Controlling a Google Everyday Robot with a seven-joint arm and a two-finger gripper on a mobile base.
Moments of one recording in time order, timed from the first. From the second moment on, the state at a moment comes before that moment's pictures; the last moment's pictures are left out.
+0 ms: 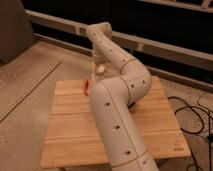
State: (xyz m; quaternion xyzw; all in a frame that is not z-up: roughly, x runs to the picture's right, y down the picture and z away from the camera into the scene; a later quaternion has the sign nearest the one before) arm -0.009 -0.090 0.918 -0.30 0.22 0.51 0.77
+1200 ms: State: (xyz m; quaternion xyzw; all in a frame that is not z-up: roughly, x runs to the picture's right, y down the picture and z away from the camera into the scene) arm -0.011 -0.067 0.952 -0.30 0.23 0.49 0.78
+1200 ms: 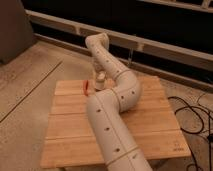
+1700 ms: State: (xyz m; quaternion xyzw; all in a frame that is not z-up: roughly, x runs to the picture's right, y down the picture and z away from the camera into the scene) arm -0.012 -0.067 0.952 -0.30 0.23 0.49 0.78
